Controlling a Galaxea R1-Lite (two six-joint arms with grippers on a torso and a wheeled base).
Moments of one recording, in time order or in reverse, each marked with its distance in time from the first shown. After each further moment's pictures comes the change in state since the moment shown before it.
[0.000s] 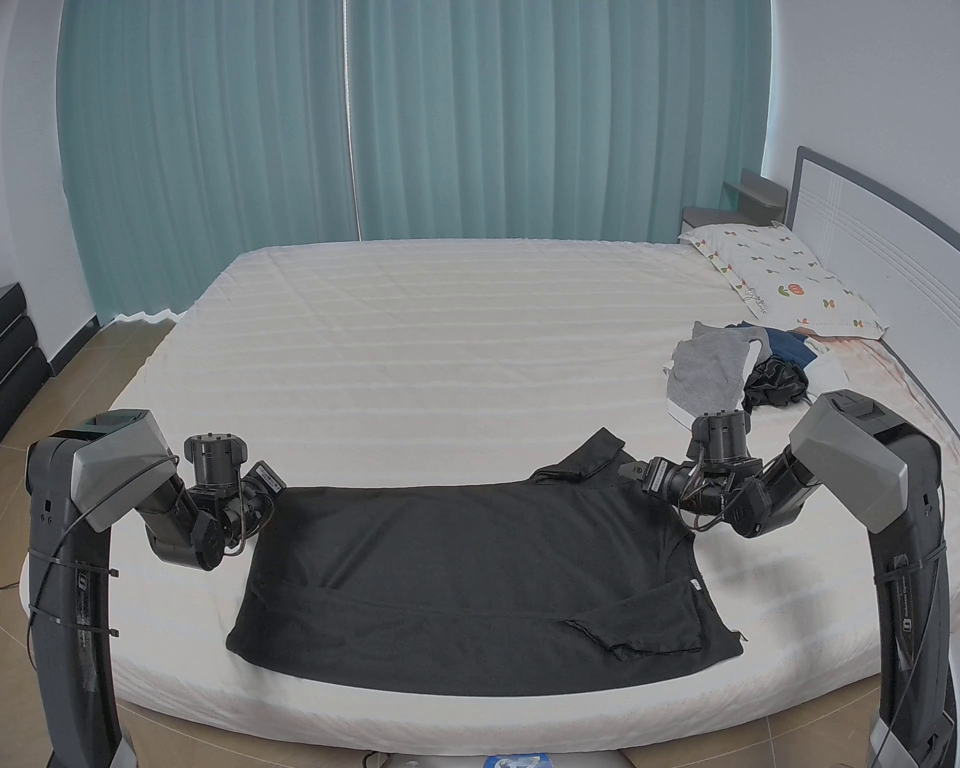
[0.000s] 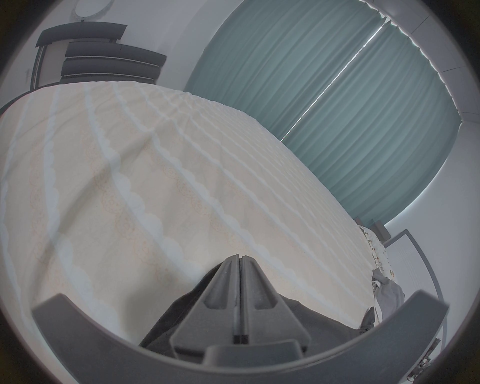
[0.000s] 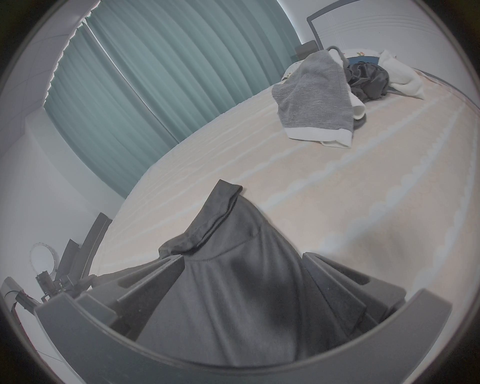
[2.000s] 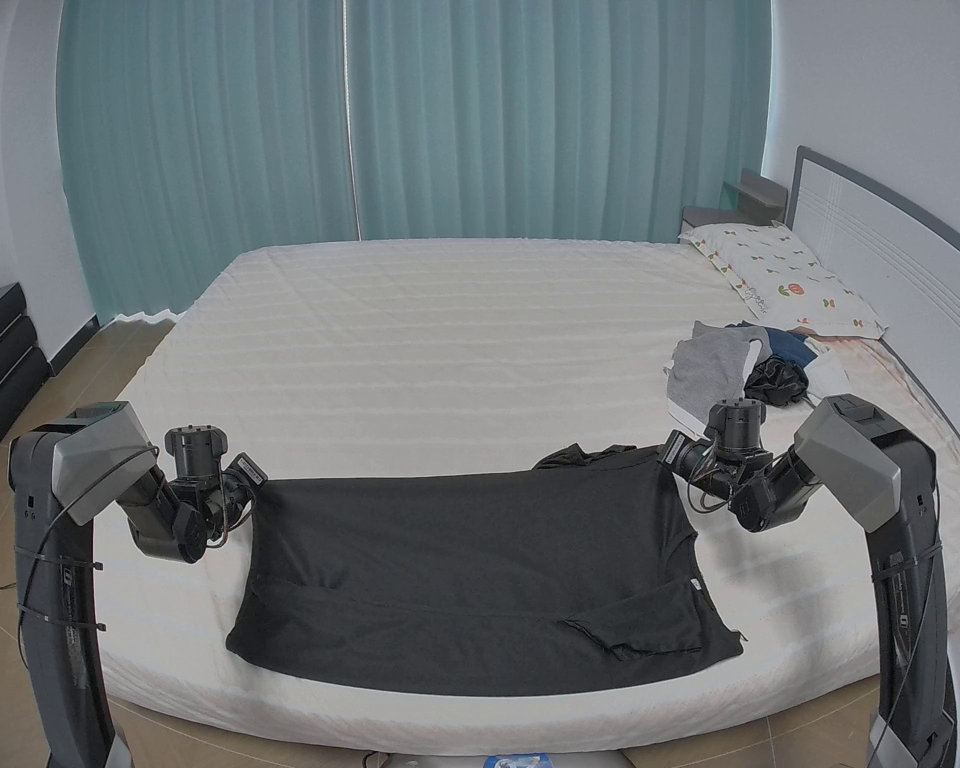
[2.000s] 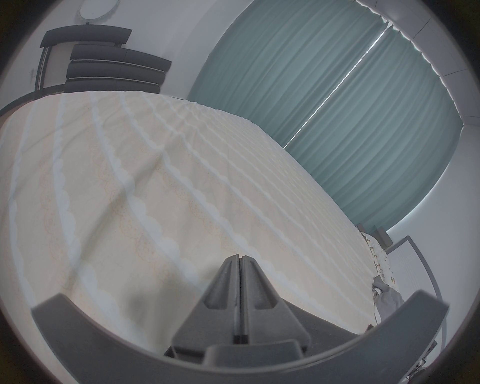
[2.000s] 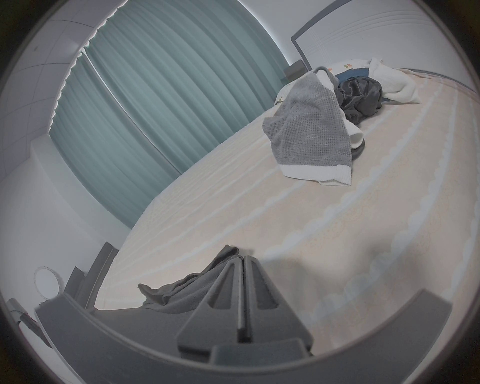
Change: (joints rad) left arm 0.047 -0.046 0.026 0.007 -0.003 0.011; right arm -0.062 0.056 -0.086 -0.144 -0.014 0.076
